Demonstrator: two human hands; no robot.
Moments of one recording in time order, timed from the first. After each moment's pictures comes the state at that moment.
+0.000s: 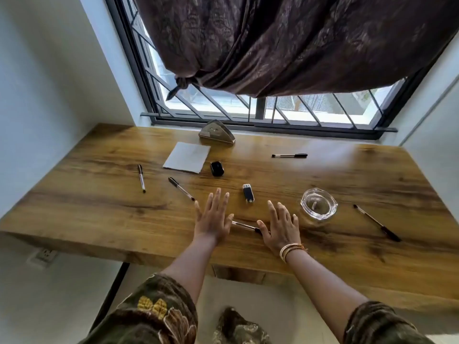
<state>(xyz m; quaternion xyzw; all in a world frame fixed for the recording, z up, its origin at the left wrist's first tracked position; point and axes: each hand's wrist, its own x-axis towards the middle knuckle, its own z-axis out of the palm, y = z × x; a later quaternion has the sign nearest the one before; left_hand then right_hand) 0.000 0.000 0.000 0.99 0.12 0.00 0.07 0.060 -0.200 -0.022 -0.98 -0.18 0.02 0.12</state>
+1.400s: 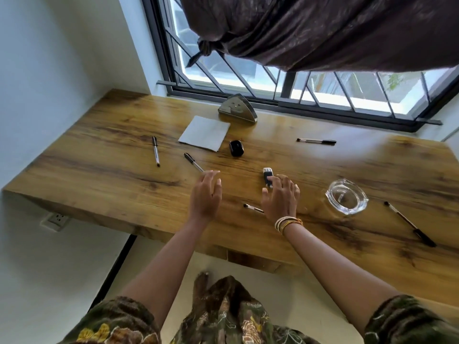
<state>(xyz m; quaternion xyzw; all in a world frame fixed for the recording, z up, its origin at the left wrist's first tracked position) -0.012 0.053 0.008 0.88 0.19 0.25 0.35 0.080 -0.124 -0.011 -0.95 -0.15 -0.08 0.24</state>
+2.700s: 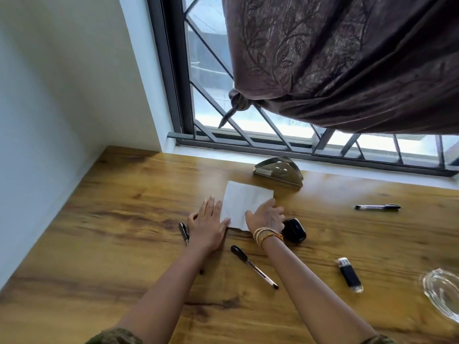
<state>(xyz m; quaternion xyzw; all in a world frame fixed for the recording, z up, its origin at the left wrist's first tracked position) 0.143 0.313 -0.029 0.97 0.14 -0.07 0.16 0.208 0.180 0.012 -0.97 0.12 0.11 0.19</state>
